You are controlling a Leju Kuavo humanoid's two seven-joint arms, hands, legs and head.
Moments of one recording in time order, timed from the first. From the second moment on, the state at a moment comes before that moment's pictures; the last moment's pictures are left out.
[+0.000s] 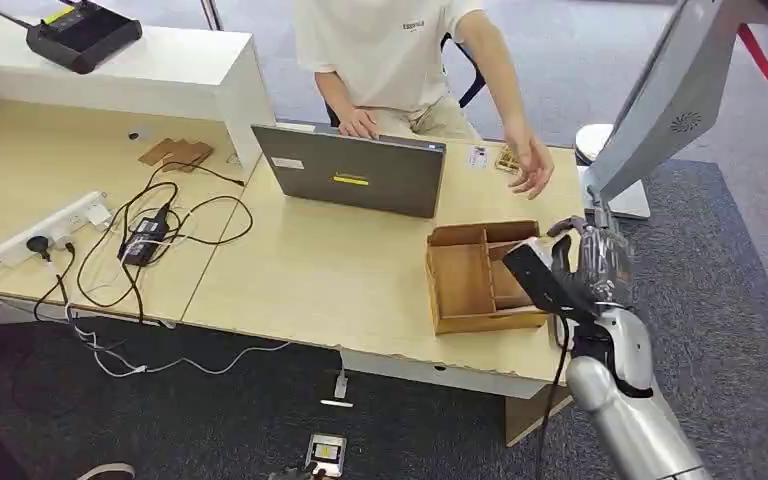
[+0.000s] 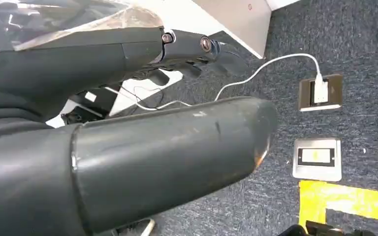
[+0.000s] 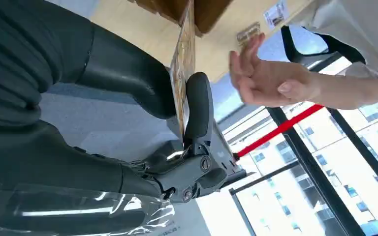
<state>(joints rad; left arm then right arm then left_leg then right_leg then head) -0.22 -0.08 -1.08 -0.47 -0.74 0.31 0.35 -0.49 -0.23 0.59 -1.28 0.84 -0.37 0.27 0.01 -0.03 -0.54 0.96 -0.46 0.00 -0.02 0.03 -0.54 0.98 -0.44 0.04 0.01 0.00</state>
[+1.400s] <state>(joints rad) -0.25 -0.10 -1.09 -0.48 -0.85 0.23 0.31 -0.92 -0.03 0.71 -0.71 0.77 -0.42 0.19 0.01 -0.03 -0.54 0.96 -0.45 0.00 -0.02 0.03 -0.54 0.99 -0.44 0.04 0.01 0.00</state>
